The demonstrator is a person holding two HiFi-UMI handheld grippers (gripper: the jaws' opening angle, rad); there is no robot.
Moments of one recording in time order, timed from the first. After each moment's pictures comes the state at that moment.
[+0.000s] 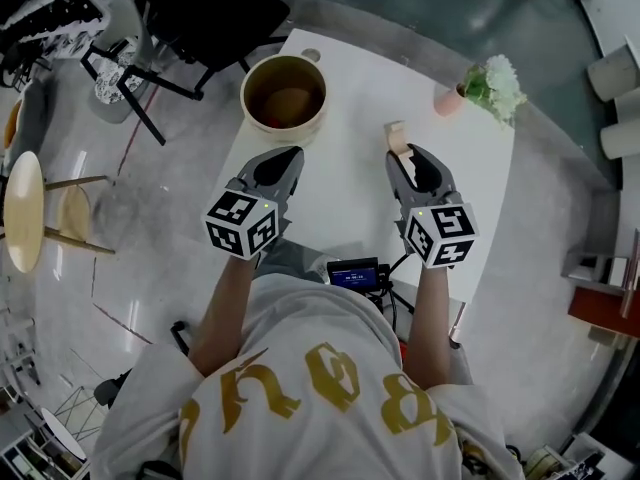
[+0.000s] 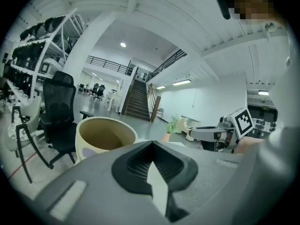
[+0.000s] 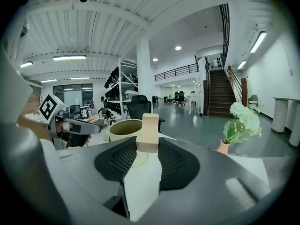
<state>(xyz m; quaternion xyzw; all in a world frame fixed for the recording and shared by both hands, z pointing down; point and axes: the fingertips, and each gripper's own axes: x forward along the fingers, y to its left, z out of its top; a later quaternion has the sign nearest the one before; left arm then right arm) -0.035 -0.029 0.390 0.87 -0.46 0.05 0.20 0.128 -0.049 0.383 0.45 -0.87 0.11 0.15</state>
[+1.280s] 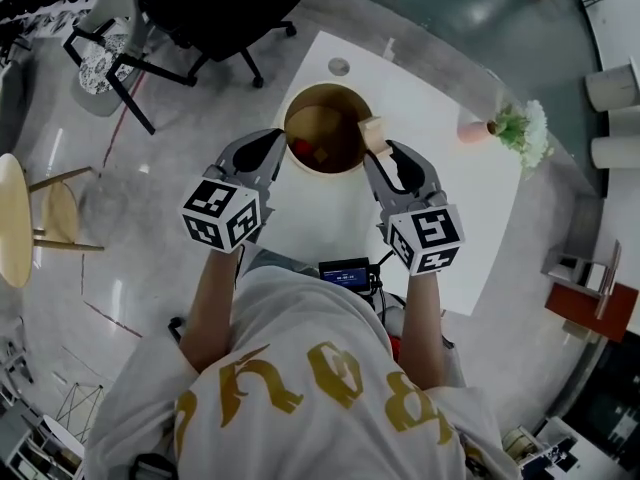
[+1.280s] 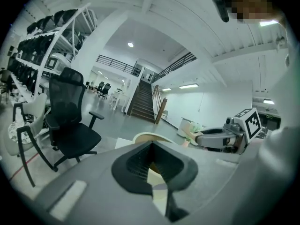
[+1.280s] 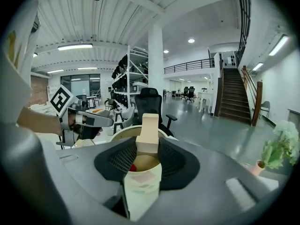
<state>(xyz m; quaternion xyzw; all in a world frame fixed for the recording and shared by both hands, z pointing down) -0.160 -0.119 0.387 0.85 -0.47 0.03 0.22 -0.011 -0.115 0.377 0.41 -0.88 0.09 0.21</state>
